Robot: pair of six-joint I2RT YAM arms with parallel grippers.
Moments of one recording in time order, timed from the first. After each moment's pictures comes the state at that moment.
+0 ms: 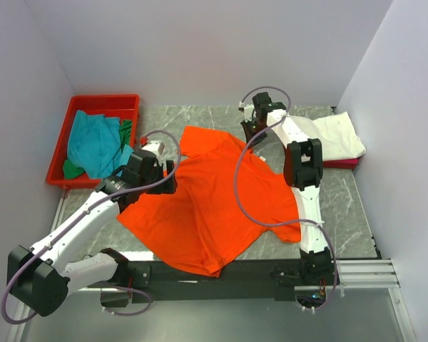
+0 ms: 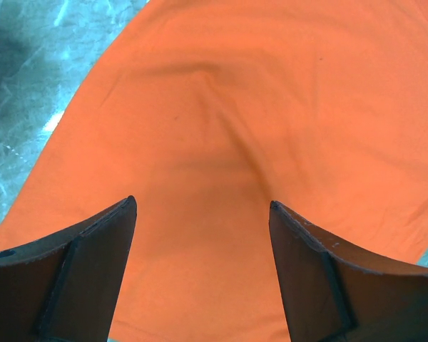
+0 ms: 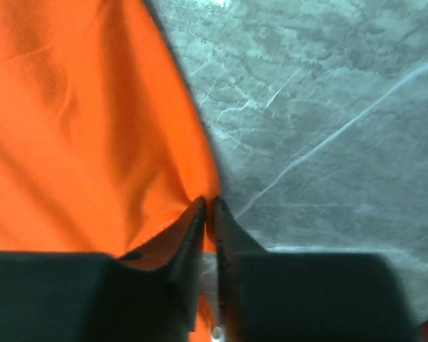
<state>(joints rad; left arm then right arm) -0.50 1.08 0.86 -0.53 -0.08 -0.41 0.23 2.48 2.22 -0.93 -0.26 -0.20</state>
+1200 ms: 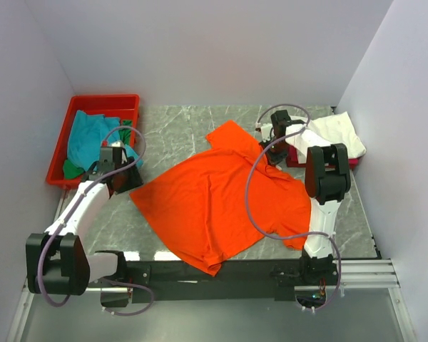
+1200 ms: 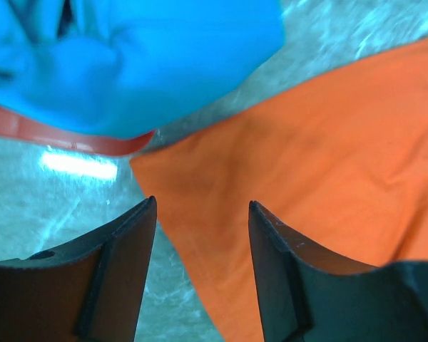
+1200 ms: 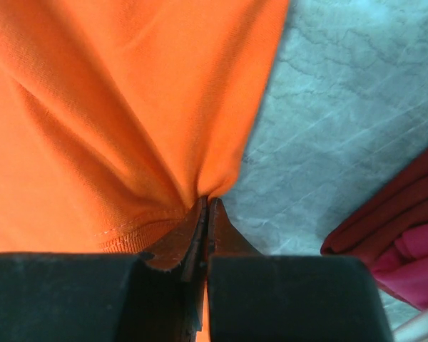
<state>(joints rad) -0.06 1.21 0.81 -0.50 -0.01 -0.41 0.14 2.09 1.57 -0.78 -0.16 -0.33</state>
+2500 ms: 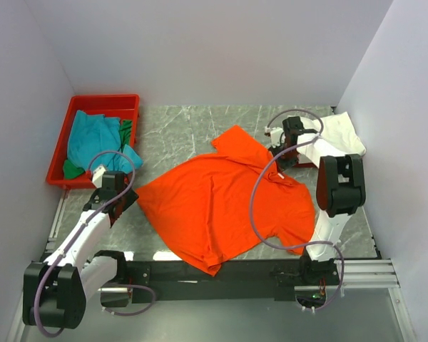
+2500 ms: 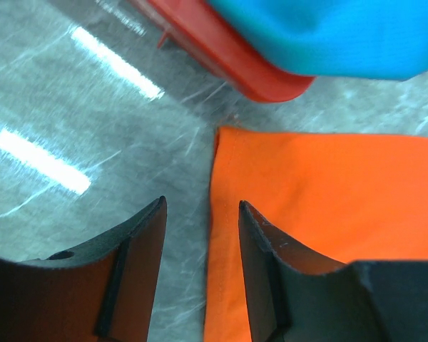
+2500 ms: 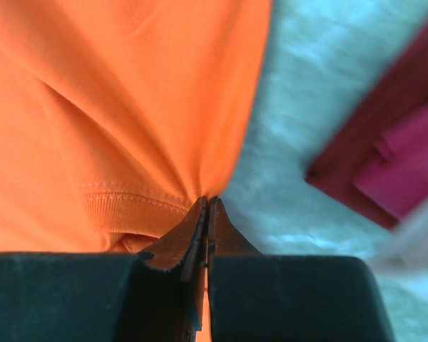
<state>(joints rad) -0.08 0.98 0.48 -0.35 -0.26 -0.79 0.09 1.90 1.34 -0.67 -0.15 -0.38</state>
